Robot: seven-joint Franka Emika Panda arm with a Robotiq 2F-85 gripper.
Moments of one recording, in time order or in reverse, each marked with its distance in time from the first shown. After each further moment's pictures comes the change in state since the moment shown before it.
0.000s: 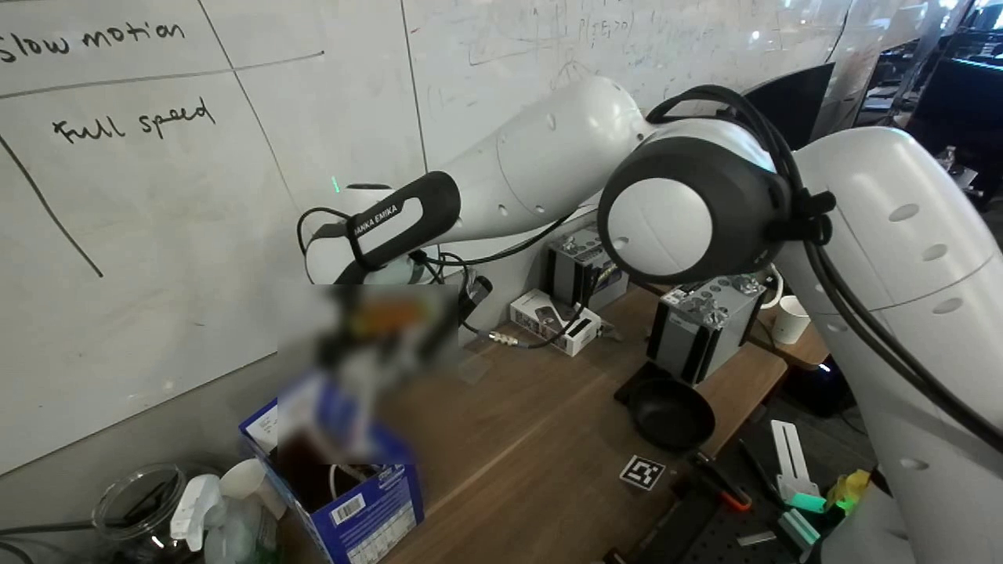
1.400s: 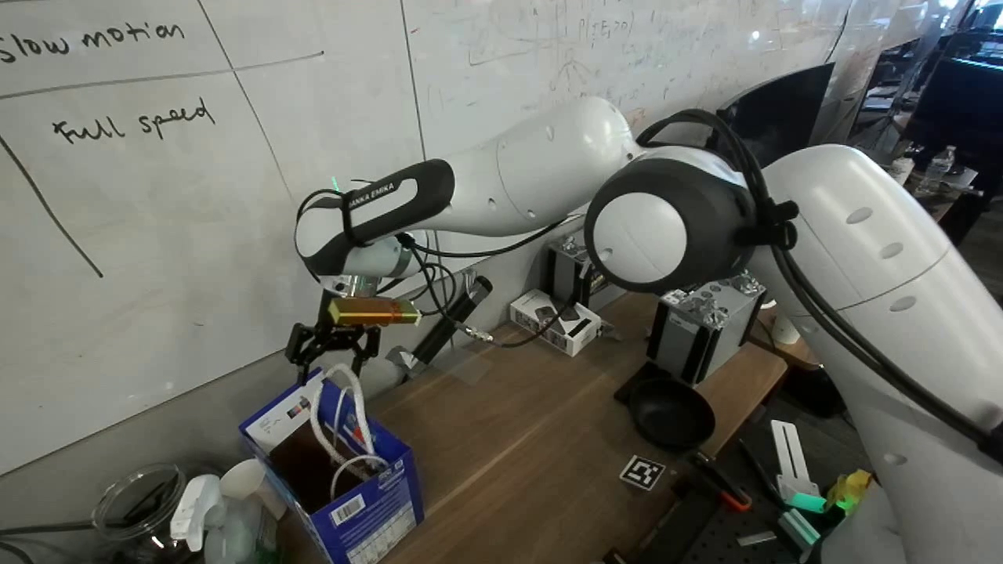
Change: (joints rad) arm -0.061 0.096 0.101 0.163 0.142 -0.124 -0.004
